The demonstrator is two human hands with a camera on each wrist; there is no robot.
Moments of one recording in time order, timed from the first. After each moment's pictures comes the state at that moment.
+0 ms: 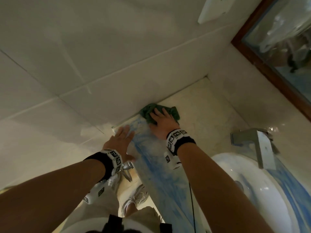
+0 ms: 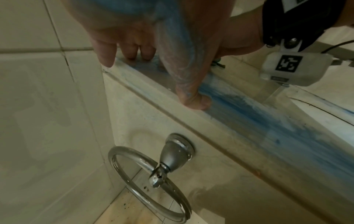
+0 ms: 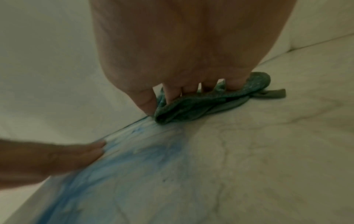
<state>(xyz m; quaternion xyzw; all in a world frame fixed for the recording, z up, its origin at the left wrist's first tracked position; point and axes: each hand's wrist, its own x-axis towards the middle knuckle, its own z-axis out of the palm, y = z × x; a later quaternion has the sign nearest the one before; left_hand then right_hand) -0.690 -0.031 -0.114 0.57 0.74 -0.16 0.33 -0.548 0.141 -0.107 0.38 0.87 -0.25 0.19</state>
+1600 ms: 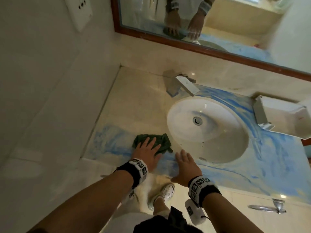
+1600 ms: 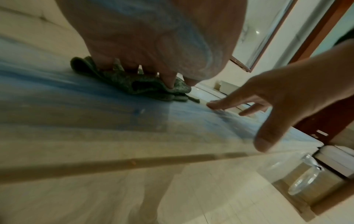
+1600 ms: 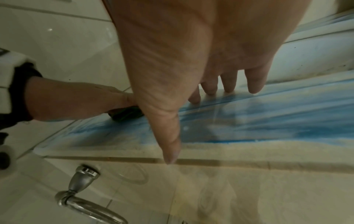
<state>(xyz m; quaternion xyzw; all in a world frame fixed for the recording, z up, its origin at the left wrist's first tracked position) -0.551 -0.039 -0.122 0.85 0.44 -0.16 0.23 -0.369 -0.138 -0.103 0.73 0.58 -0.29 0.19</state>
